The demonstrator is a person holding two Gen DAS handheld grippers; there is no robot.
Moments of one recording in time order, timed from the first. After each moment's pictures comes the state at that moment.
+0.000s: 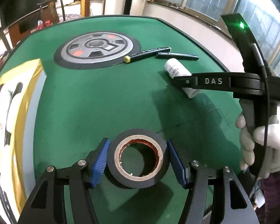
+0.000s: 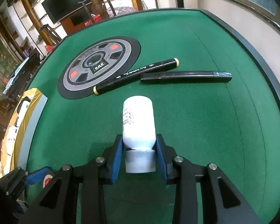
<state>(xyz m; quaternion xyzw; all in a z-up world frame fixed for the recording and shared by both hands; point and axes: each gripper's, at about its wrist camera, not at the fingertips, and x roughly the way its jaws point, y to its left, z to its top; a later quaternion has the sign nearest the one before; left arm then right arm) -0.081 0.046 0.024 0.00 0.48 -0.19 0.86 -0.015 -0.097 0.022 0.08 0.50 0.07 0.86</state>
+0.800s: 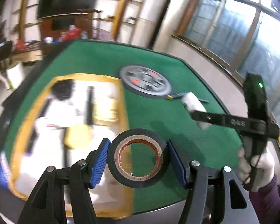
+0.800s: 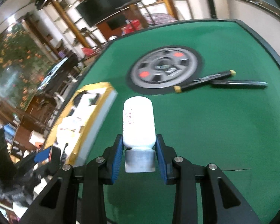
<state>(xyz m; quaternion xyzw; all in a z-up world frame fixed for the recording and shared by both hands) -0.140 0.188 0.097 -0.11 0.39 -0.12 0.90 -0.066 -0.019 0.083 0.12 0.46 0.22 0.85</state>
